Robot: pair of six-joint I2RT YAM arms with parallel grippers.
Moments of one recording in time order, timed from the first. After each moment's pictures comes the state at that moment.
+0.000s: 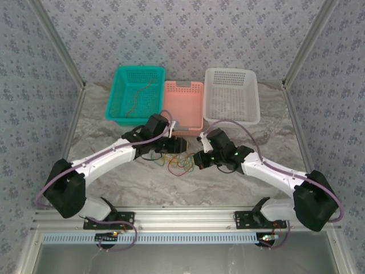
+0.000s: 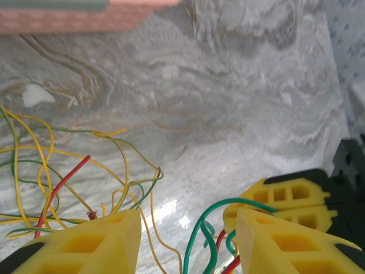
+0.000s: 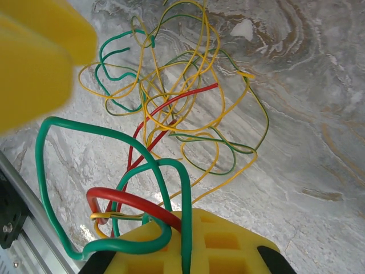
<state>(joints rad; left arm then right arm) -0.73 1.44 1.00 -0.39 0.35 -0.61 0.72 1.27 0.75 -0.32 -0.29 0.41</state>
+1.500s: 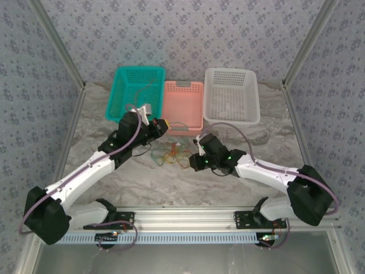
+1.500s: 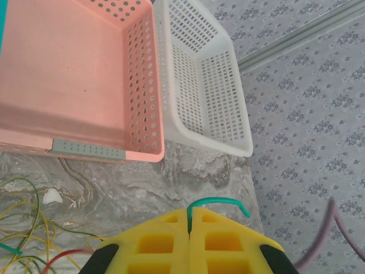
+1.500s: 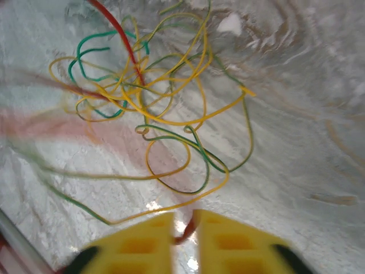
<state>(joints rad) -0.60 1.16 0.85 -0.06 0.17 -0.93 0.81 1.30 0.72 -0.24 -0.12 0.53</state>
